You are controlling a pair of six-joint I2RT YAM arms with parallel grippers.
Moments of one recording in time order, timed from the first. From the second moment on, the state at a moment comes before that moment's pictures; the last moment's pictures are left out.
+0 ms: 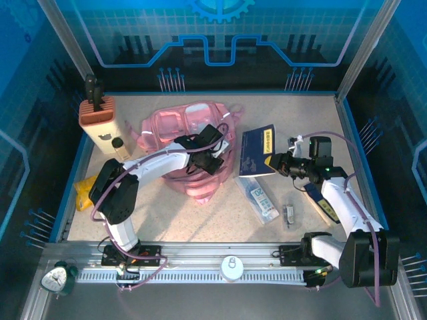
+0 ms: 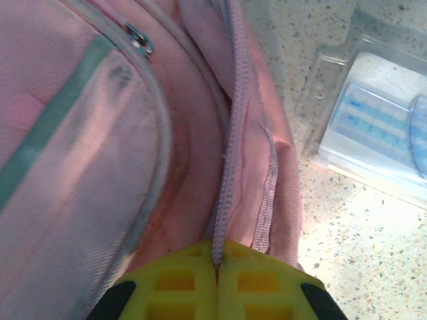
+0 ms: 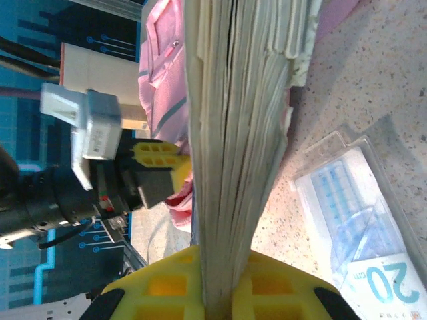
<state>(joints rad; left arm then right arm) -0.66 1.76 1.32 -0.66 -0.01 -0.05 0.01 1.11 0.70 -0.37 -0.84 0.60</state>
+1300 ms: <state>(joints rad) -0.61 1.56 1.52 -0.61 -0.24 0.04 0.59 1.93 1.20 0.09 -0.32 0.86</state>
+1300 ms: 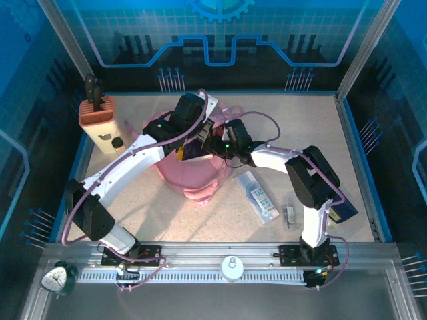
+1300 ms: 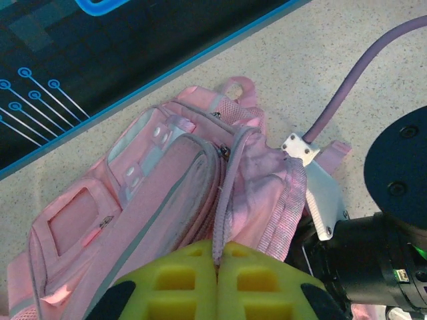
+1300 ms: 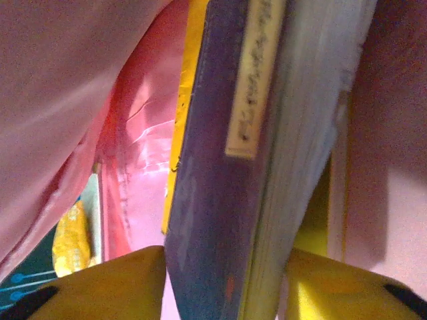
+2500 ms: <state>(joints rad) -0.60 1.48 1.38 -0.57 -0.20 -0.06 0.74 1.77 1.01 0.01 -0.07 0.56</state>
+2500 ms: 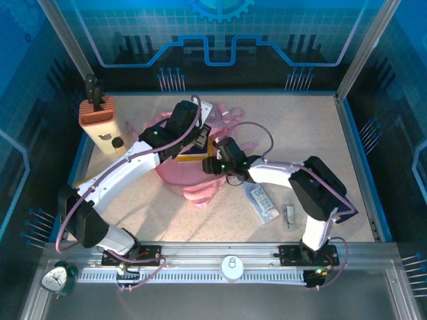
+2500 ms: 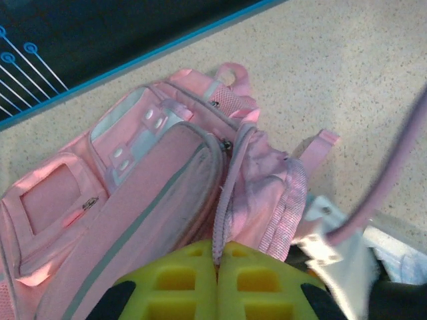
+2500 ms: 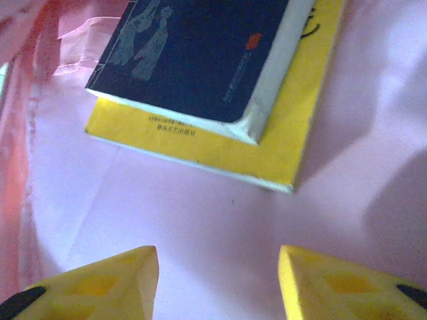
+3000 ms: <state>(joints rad) -0.61 1.47 1.19 -0.48 -0.12 -0.25 0.63 1.28 0.82 -0.23 -0.05 0.49</state>
